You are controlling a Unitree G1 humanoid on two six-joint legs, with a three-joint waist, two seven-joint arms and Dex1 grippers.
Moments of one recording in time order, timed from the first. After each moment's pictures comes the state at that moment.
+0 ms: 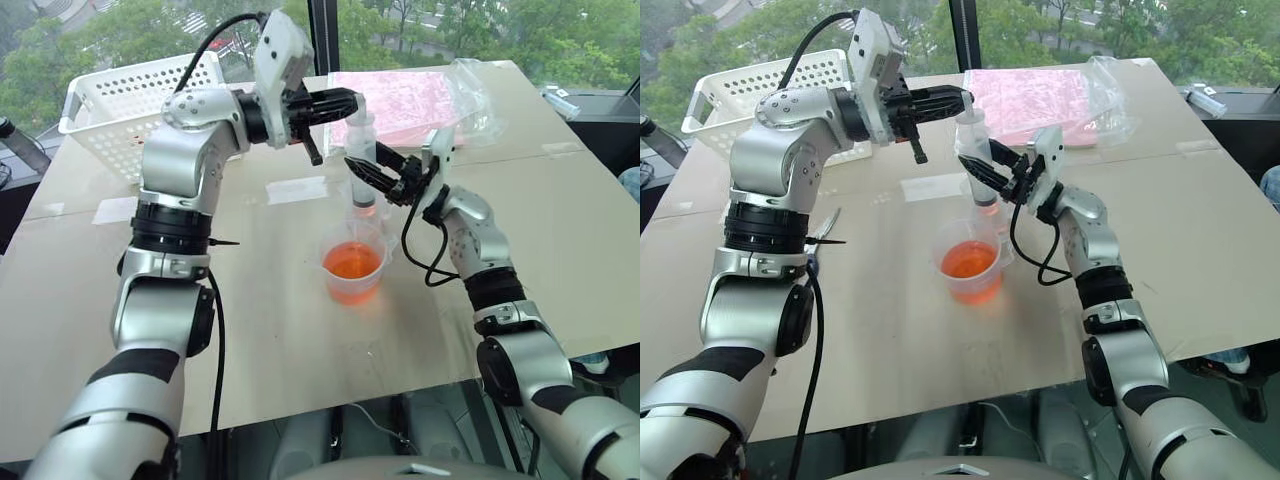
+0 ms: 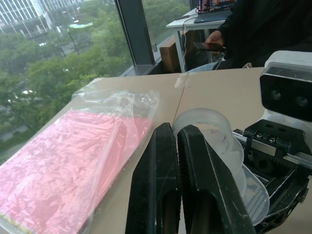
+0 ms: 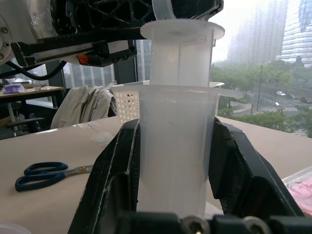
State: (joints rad) left arm -1.07 0.53 -0.05 0.27 -0.32 0.41 -1.03; right arm -0.87 -0.09 -0.03 0.54 0.39 -0.02 0.96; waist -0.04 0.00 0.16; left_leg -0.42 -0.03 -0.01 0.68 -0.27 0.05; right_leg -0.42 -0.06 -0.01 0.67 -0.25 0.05
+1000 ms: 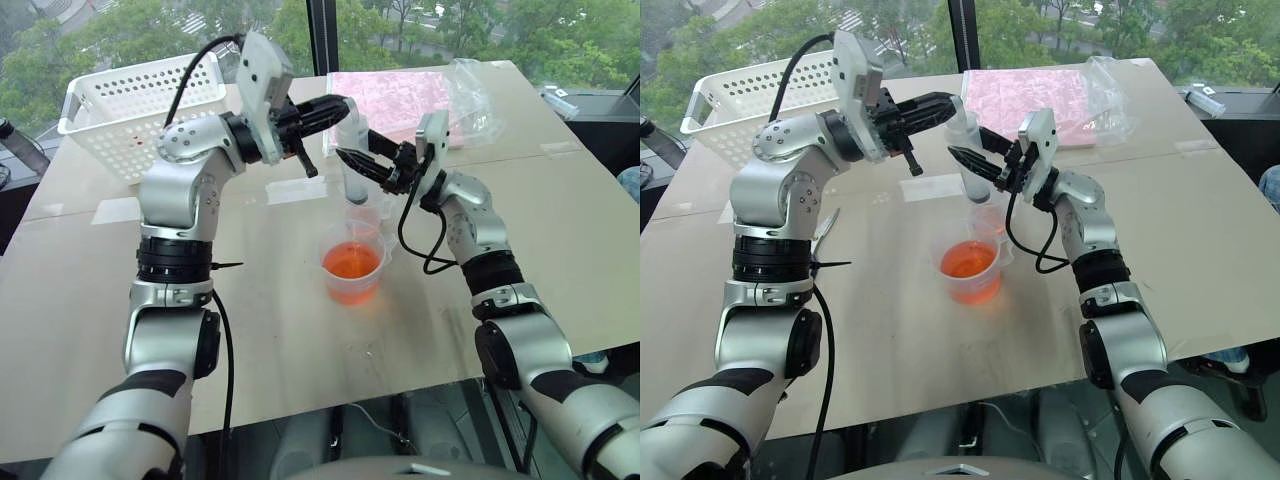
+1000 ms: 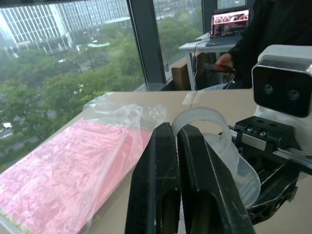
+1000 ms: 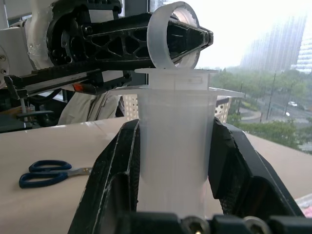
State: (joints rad) left arm -0.94 0.48 0.08 0.09 -0.42 0.49 -0.95; right arm -0.95 -0.10 -0.04 0.60 0.38 -0.07 1.00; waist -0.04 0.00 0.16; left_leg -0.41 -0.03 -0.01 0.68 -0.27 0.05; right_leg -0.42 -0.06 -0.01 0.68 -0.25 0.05
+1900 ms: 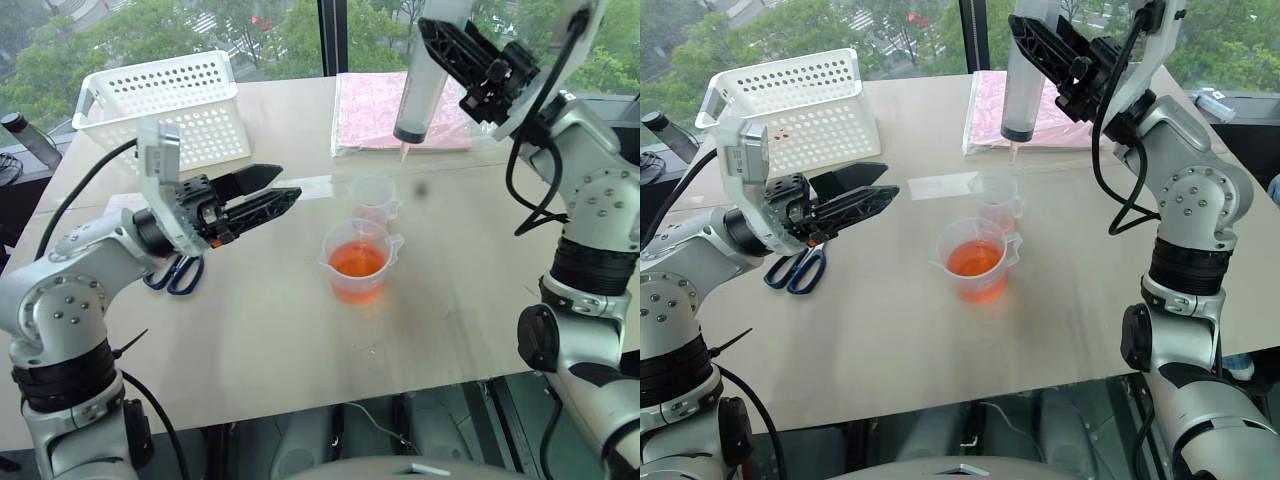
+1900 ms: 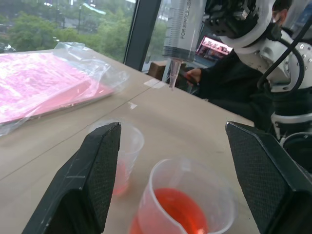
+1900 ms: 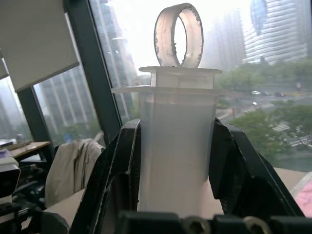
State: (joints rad) left arm -0.43 0.68 0.44 -0.41 -1.11 1.01 -0.72; right arm -0.93 -0.29 -0.28 -0.20 0.94 0.85 0.37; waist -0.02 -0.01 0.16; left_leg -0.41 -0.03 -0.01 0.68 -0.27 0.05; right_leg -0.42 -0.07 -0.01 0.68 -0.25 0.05
